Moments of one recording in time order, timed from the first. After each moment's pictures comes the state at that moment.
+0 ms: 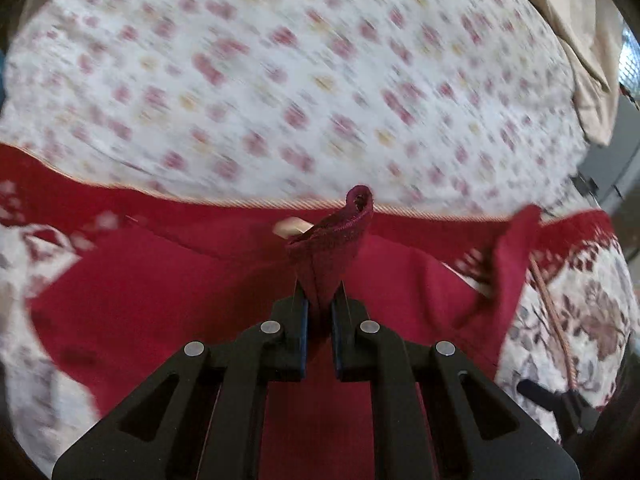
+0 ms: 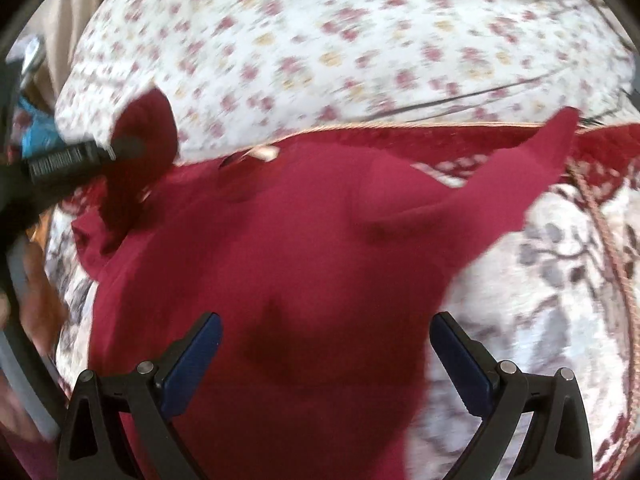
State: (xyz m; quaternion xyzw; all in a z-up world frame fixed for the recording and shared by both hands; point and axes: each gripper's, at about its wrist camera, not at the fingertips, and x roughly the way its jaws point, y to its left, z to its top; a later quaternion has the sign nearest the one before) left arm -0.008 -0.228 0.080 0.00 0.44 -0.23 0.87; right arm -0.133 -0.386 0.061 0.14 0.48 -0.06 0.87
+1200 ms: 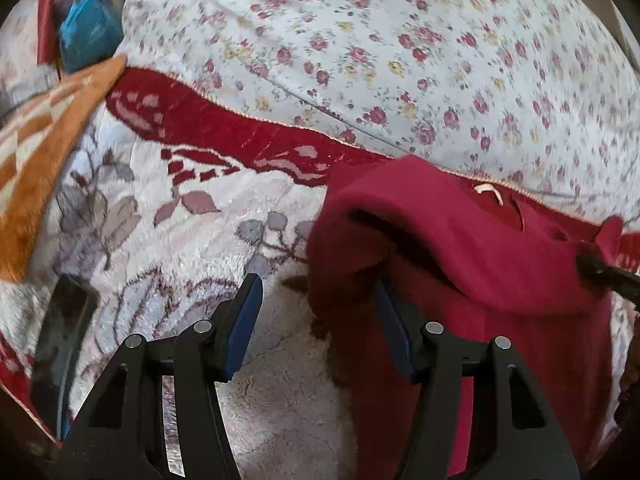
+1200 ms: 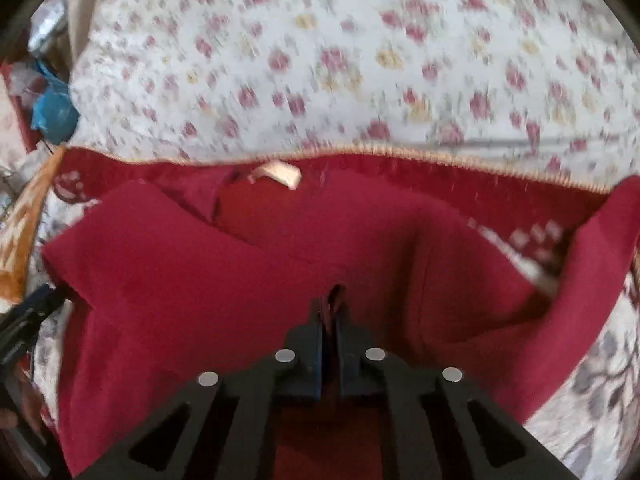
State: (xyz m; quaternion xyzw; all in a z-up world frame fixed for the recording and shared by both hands) left arm -0.040 -0.035 0.037 -0.02 0.43 -0.07 0.90; right arm -0.046 -0.373 0.043 0.08 0.47 0.02 0.88
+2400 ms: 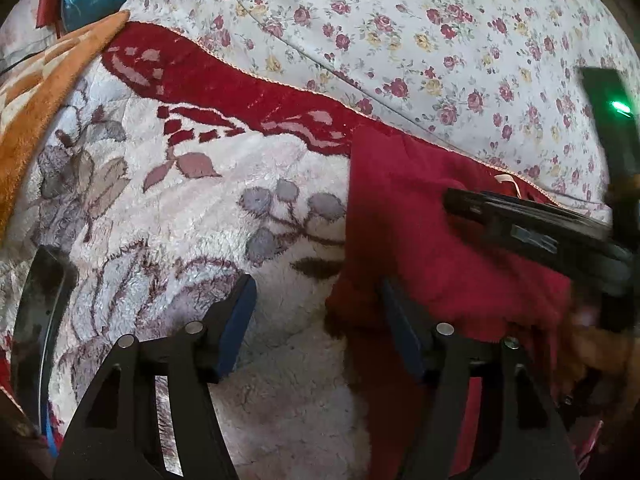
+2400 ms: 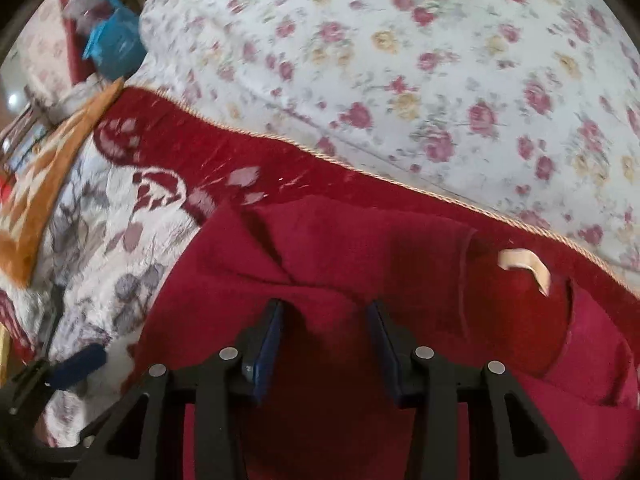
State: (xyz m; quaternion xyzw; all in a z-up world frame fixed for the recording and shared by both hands) left arm -0.021 -0.029 0.016 -0.04 0.48 -0.06 0.88; right arm 0.052 -0.206 0.016 0.01 0.49 0.12 0.86
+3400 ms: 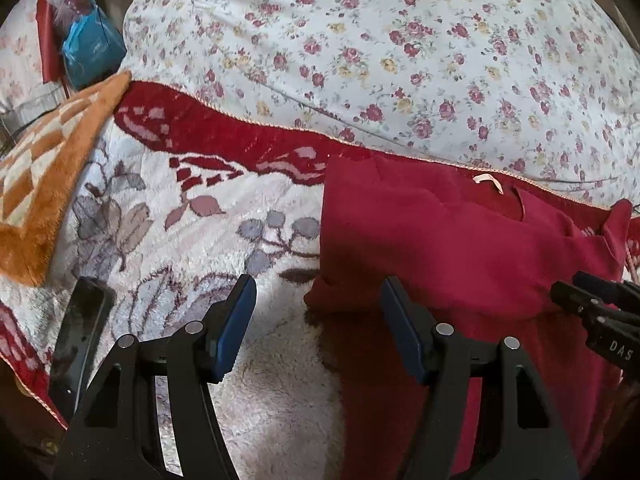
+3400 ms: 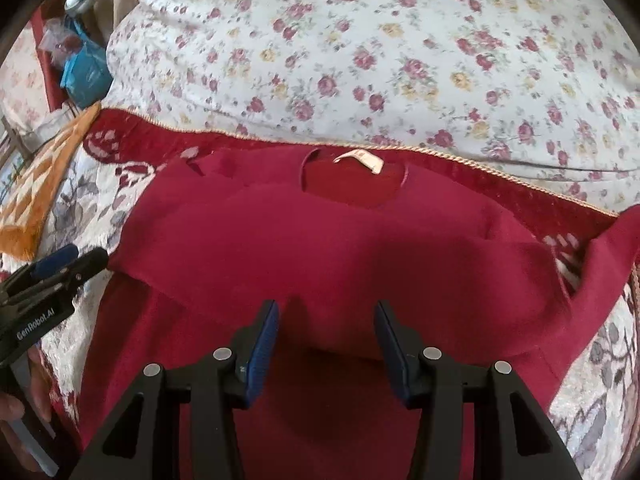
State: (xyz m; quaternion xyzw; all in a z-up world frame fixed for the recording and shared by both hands) left arm -0.054 -0.058 0.051 0.03 0.43 -0.05 0.90; right arm -0.074 -0.300 0.049 0.03 0.48 0.03 0.87
